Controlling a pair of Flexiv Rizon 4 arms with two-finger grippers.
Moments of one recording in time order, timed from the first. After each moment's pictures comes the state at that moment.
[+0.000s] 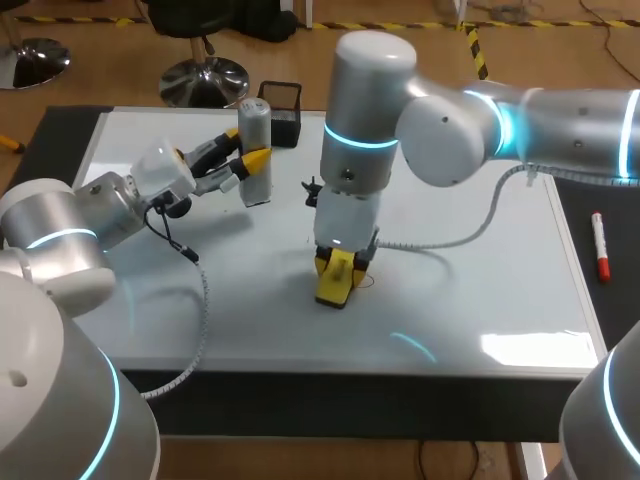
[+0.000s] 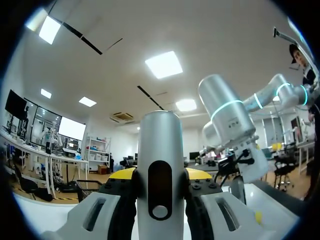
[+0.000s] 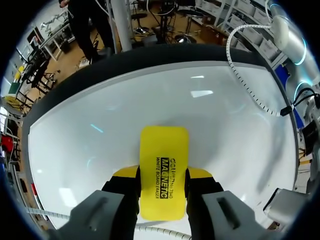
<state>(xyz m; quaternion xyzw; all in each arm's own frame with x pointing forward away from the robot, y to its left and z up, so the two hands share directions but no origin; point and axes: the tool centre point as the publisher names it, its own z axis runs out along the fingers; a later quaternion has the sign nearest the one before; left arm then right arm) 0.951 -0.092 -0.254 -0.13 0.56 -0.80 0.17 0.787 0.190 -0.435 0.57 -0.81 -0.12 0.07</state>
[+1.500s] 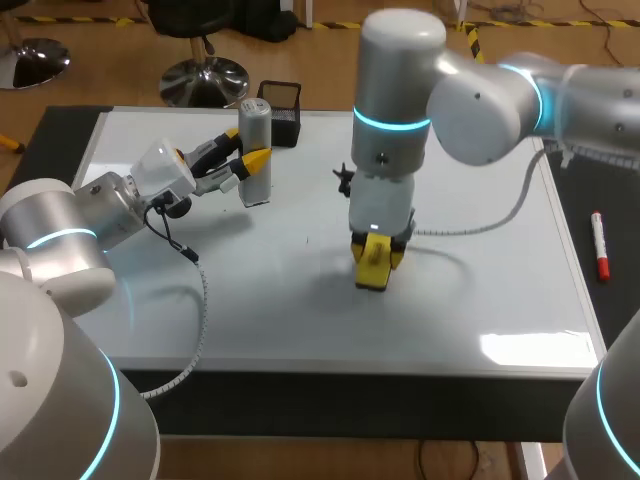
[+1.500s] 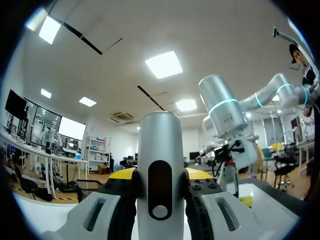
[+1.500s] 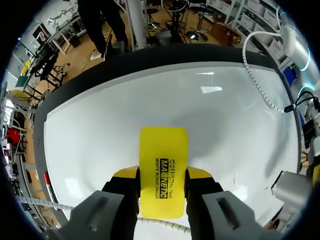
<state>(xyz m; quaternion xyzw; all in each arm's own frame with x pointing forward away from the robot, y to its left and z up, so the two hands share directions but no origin) 0.951 -0.092 -0.254 -0.13 0.56 -0.80 0.17 0.804 0.131 -0.402 0.59 -0.80 -0.08 0.08</state>
